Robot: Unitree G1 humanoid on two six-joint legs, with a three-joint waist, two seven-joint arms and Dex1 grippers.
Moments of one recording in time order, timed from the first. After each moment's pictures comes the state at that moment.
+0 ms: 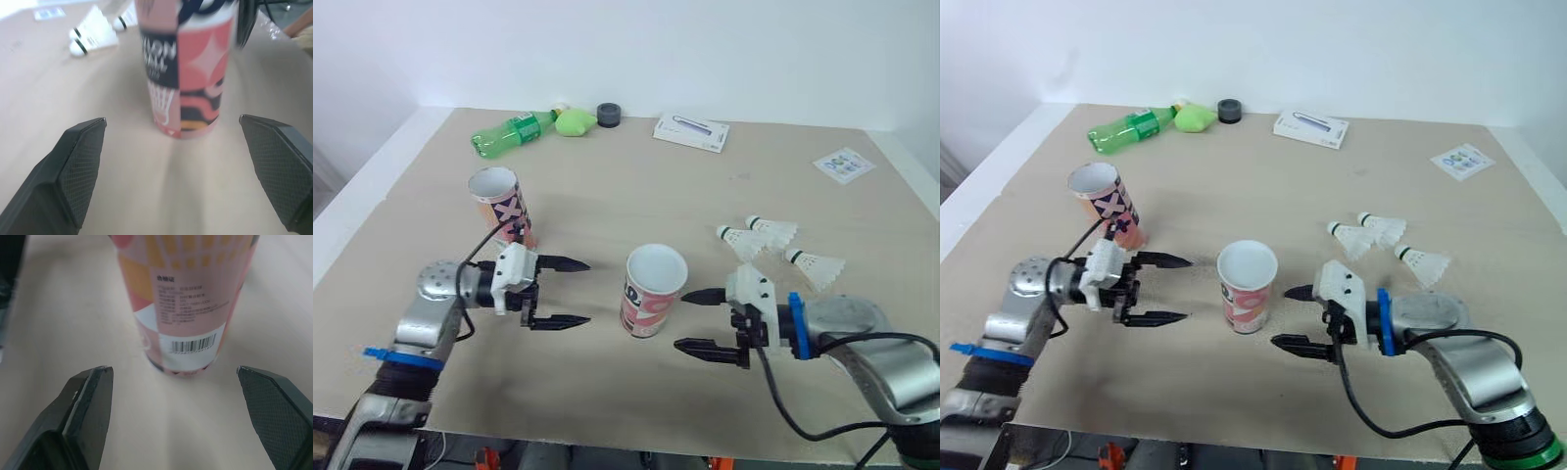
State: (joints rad) left arm -0.39 0.60 -0.02 0.03 -0.44 0.03 -1.42; right arm -0.15 -0.82 0.06 -0.48 0.44 0.59 1.02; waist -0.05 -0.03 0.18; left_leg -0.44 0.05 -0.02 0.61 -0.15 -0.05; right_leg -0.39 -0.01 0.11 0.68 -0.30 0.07
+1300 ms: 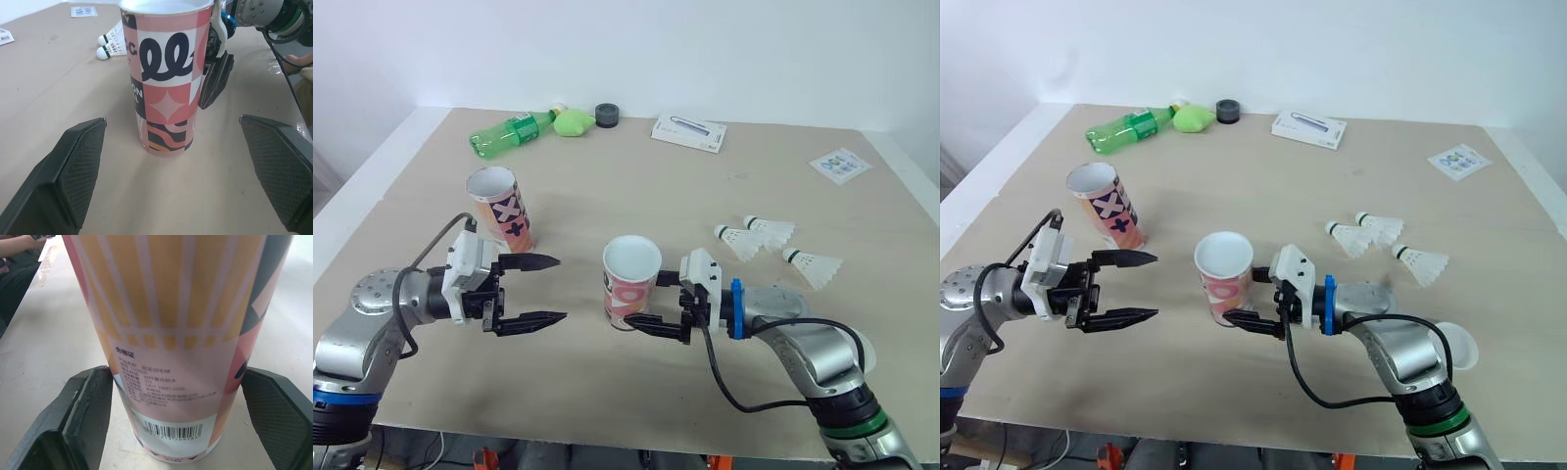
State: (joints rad) left arm -0.22 0.76 0.13 -0.26 -0.64 0.33 -1.26; right arm -0.32 -0.55 0.19 -0.31 0.40 0.50 0.96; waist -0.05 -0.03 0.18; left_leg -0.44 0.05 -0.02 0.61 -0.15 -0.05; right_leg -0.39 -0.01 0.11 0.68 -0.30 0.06
